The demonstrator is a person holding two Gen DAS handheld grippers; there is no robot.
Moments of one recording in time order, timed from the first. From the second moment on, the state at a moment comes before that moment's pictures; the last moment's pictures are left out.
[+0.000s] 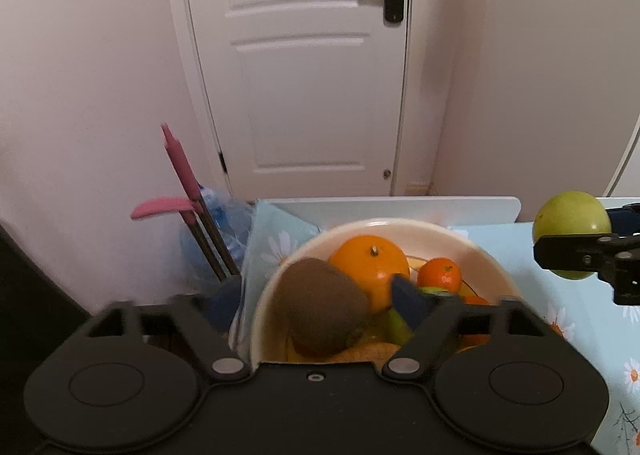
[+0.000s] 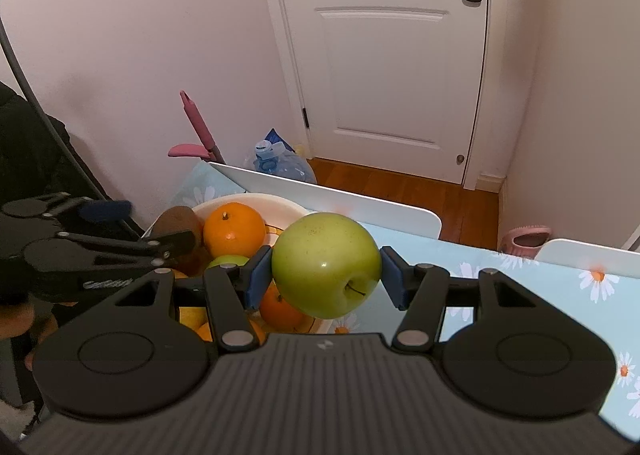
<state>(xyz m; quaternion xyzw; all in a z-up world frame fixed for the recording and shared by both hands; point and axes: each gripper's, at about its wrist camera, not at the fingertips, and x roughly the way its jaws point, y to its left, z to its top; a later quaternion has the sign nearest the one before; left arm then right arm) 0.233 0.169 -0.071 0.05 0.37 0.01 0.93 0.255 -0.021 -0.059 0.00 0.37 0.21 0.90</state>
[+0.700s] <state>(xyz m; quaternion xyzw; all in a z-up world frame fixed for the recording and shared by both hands) 0.176 0.166 -0.062 0.06 0.37 -0.01 0.93 0.279 0.000 -0.088 0.00 0.39 0.23 0.89</state>
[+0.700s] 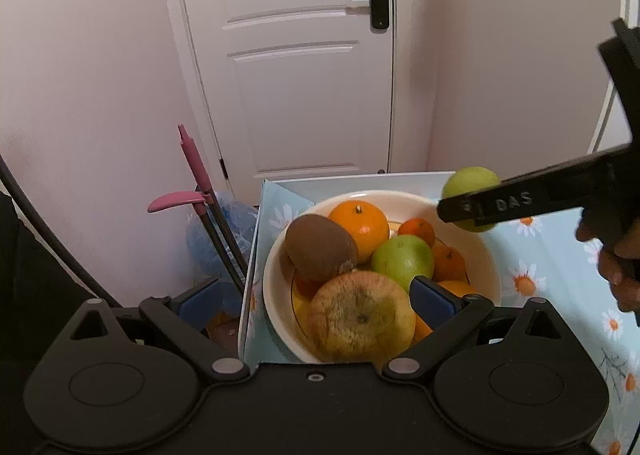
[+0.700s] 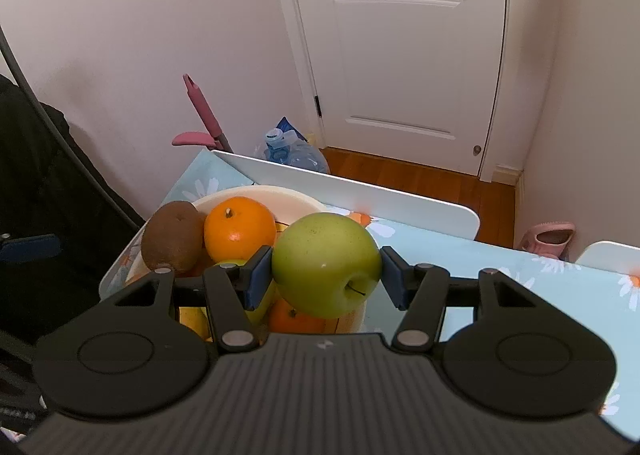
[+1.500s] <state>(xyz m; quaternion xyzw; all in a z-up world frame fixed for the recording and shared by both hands) 0.133 0.151 -0.044 0.06 0.35 -0.02 0.94 0.209 -0.039 -0.046 0.02 0.33 0.20 0.92</state>
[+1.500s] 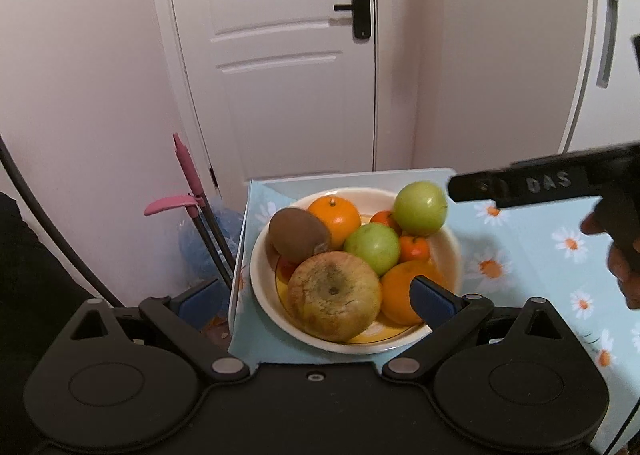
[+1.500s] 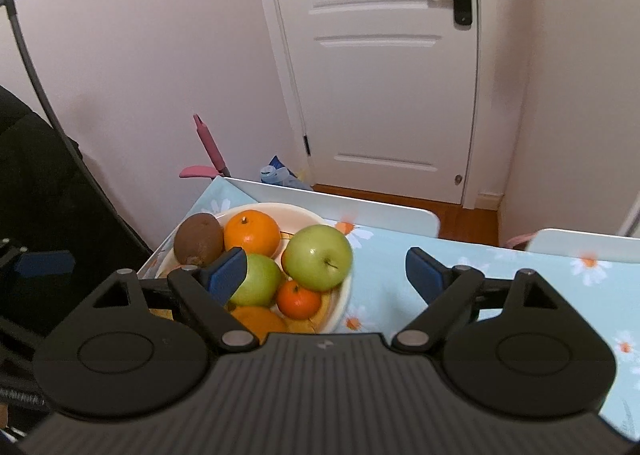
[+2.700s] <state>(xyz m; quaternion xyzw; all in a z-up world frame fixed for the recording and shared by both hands) 0.005 0.040 0.031 0.05 0.27 0.00 0.96 0.013 -0.176 0.014 0.01 0.32 0.00 0.95</state>
